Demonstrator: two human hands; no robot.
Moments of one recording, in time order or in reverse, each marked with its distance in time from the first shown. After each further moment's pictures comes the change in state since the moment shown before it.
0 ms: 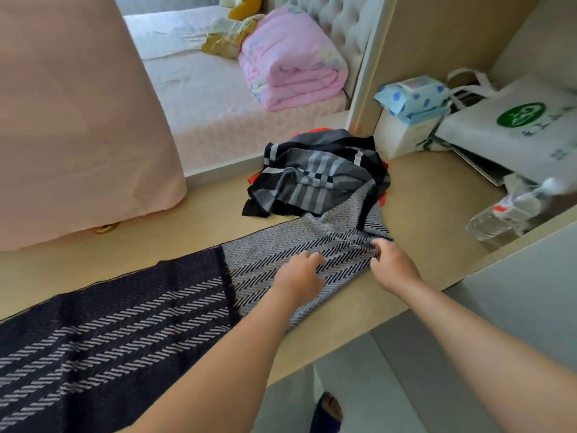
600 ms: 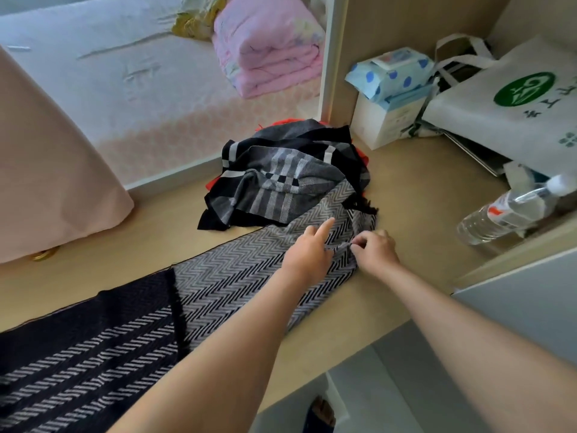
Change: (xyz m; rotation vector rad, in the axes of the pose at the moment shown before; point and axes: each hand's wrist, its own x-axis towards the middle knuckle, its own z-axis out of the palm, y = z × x) left_hand 0.124 0.075 0.013 -0.100 0.061 0.006; right_hand 0.100 0.040 -0.005 0.179 0.039 0.075
